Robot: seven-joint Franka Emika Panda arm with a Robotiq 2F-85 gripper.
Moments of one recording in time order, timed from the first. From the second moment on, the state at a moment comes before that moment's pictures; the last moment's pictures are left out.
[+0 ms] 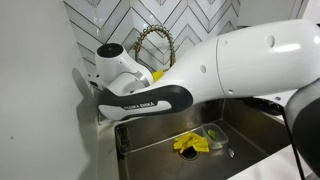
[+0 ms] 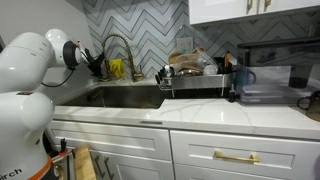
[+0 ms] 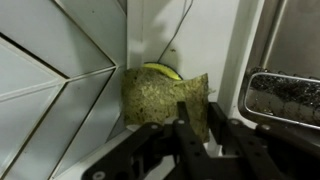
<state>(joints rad) 1.04 0.90 0.20 -0.99 -0.53 2.39 -0.93</state>
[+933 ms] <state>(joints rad) 1.05 0.87 0.20 -0.99 -0.53 2.41 -0.93</state>
